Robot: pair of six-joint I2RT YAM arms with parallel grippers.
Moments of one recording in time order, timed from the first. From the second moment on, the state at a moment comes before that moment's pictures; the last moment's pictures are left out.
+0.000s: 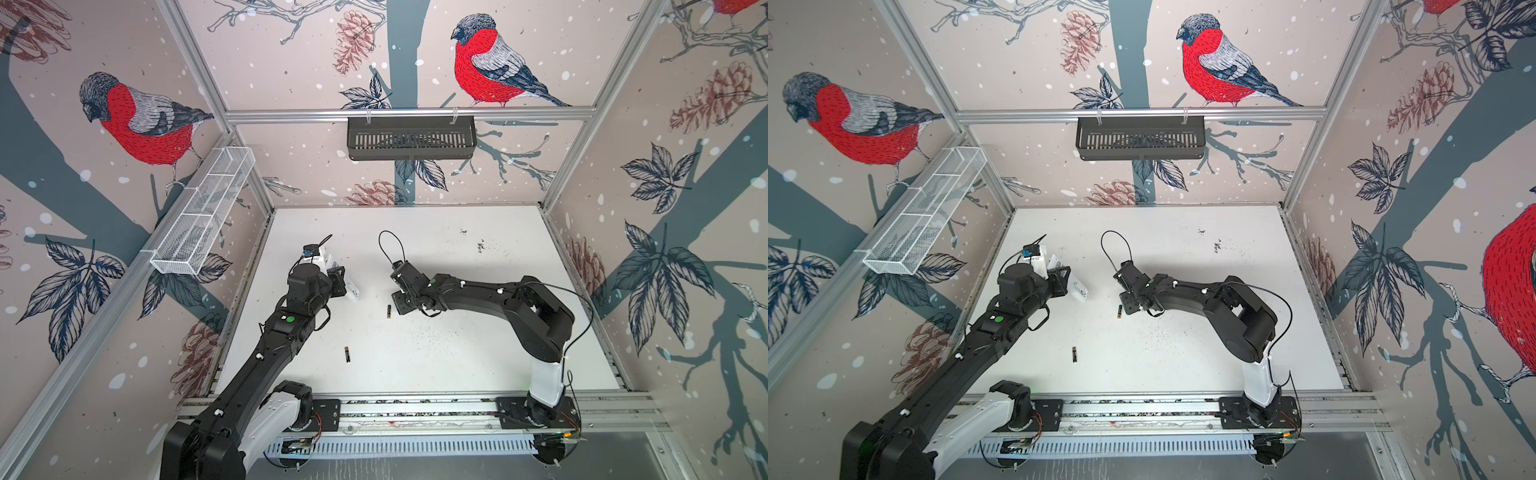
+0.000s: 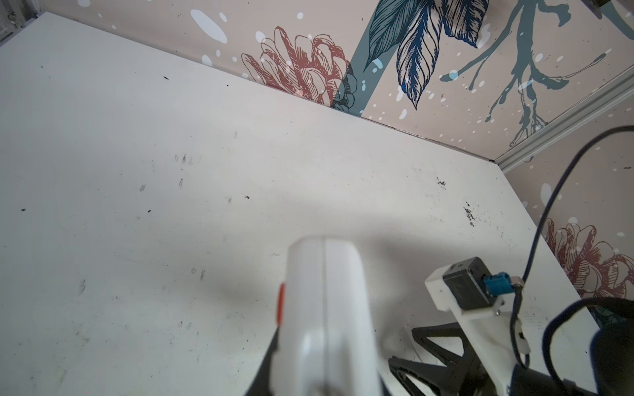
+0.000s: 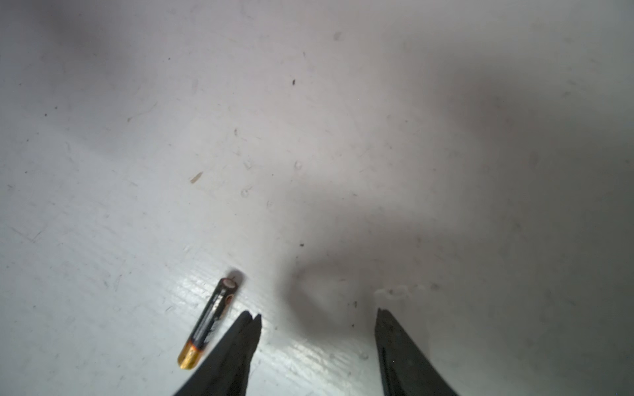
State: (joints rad) left arm -0.26 0.93 0.59 -0.09 0.06 -0.43; right arm 0.93 1.93 1.25 -0.36 0.11 0.39
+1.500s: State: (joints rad) left arm -0.23 0.99 0.58 -0.07 0.16 -0.45; right arm 1.04 2.01 1.27 -0.34 0.17 0.42
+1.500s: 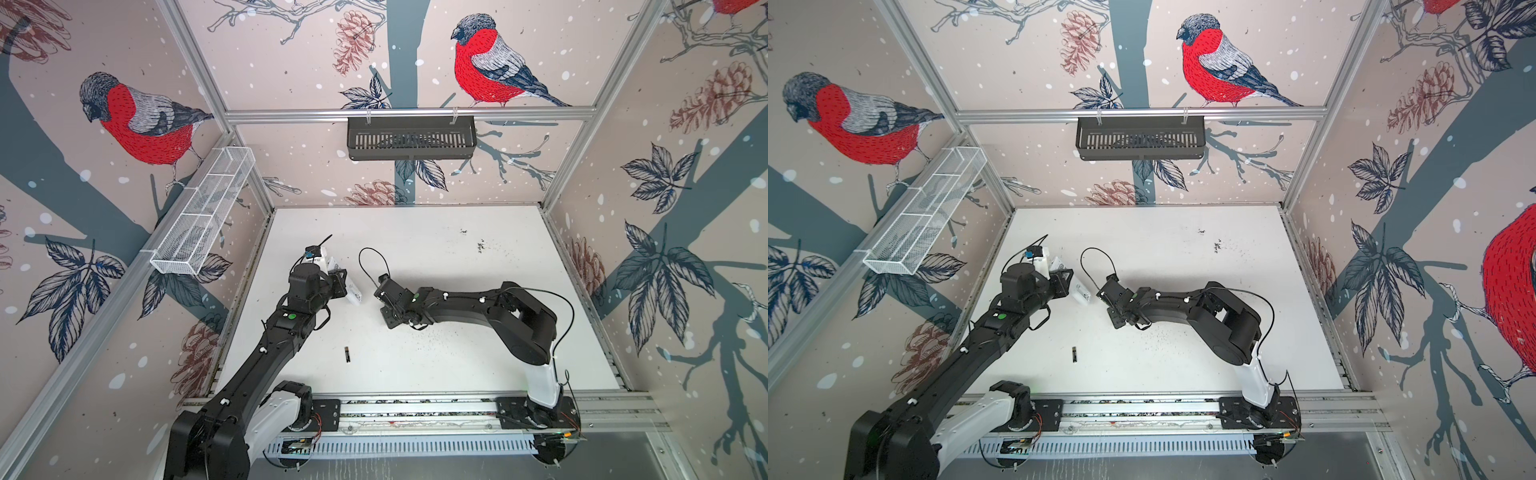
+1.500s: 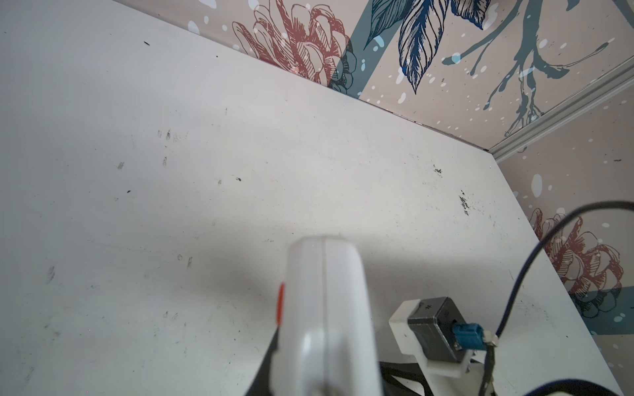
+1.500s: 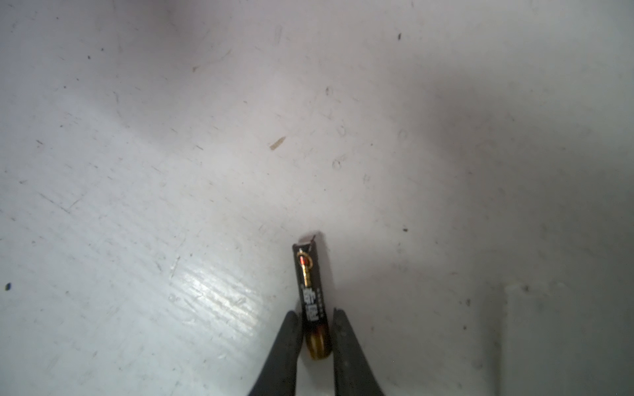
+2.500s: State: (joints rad) left arm -0.23 1.19 0.52 0.25 0.71 -0.61; right arm 1.04 1.54 0.91 -0.01 -0.05 0.21
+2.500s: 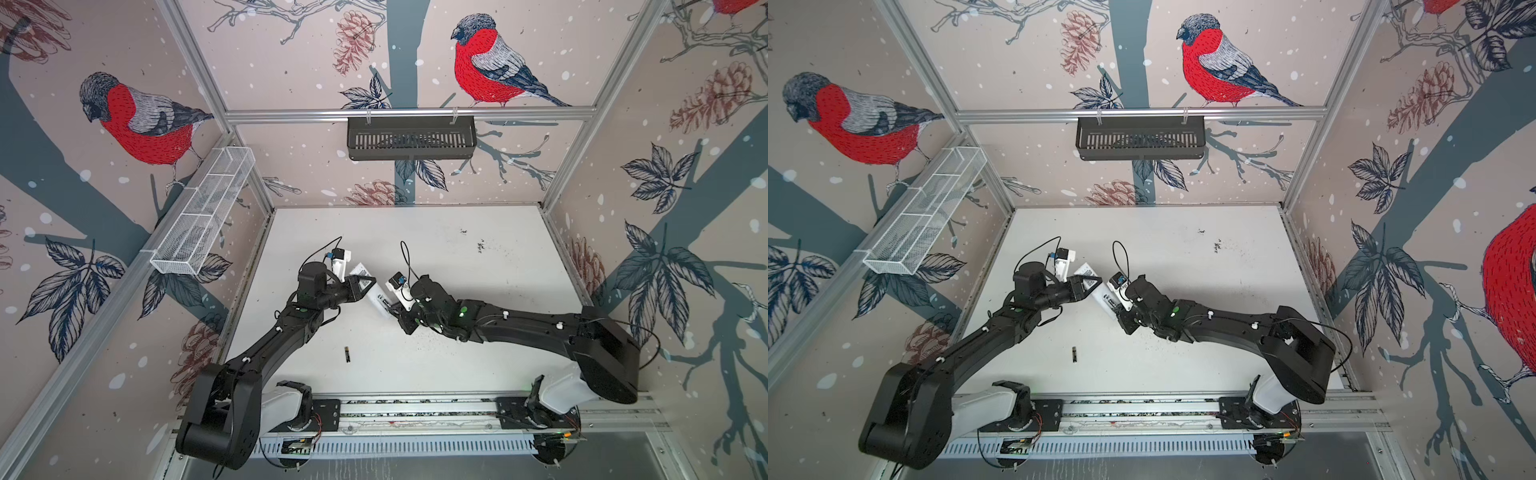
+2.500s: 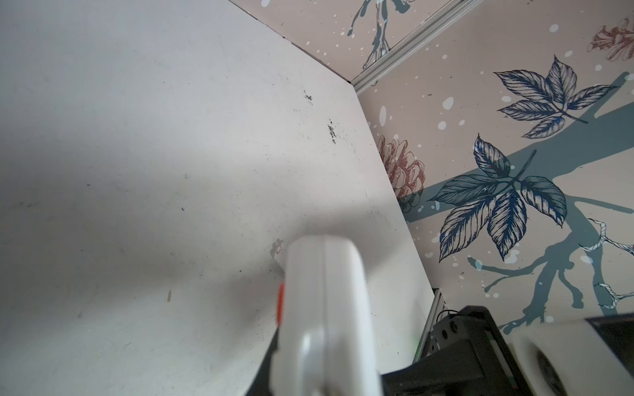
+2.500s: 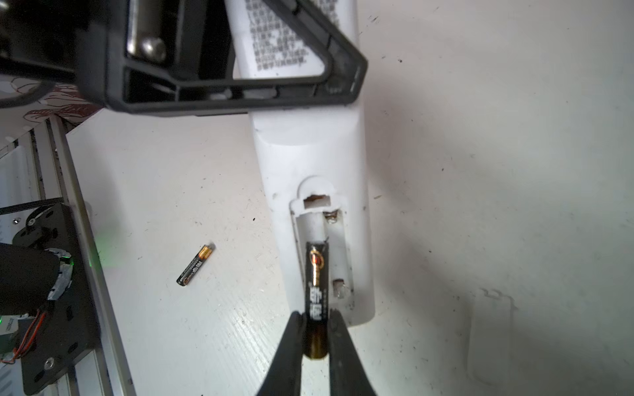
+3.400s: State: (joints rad) left arm -0.20 1.23 0.50 0.35 0.79 -0.68; right arm 1.05 1.63 1.10 -0.25 0.06 0.24
